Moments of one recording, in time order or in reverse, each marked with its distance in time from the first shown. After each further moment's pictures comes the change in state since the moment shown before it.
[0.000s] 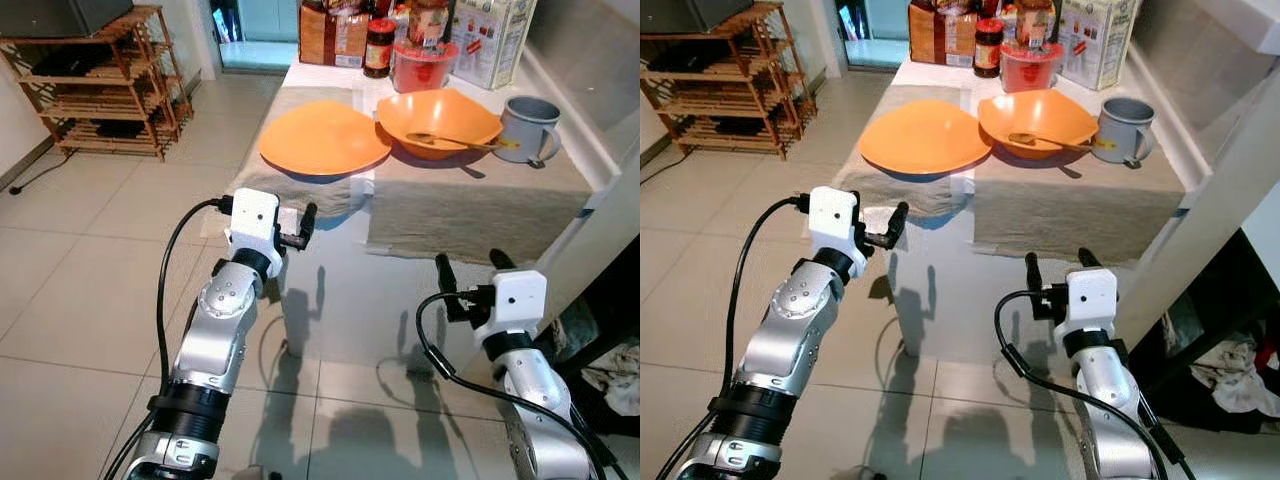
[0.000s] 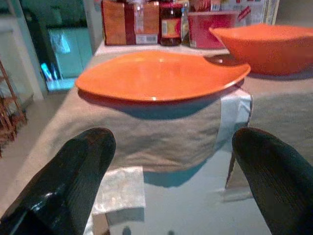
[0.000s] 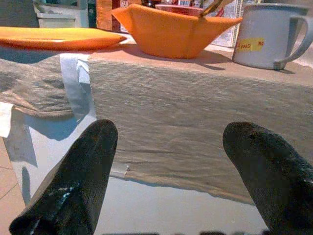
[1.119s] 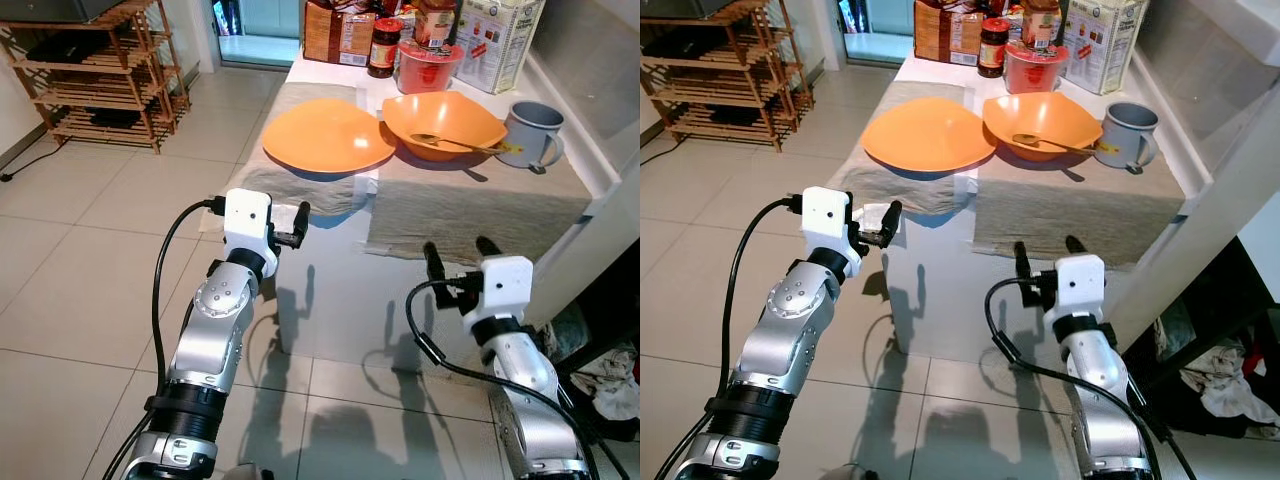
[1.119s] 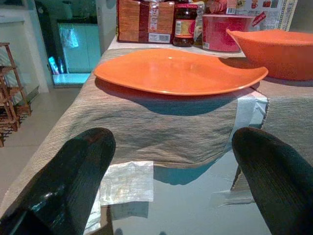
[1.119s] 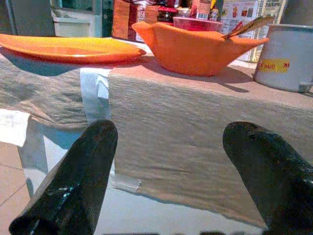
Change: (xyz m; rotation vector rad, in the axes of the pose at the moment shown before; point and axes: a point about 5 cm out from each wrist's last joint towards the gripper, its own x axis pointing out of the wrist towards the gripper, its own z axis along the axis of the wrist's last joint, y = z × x) left arm -0.001 0.007 0.001 -0.012 -0.005 0.035; right arm 0.016 0.009 0.007 0.013 -0.031 0.047
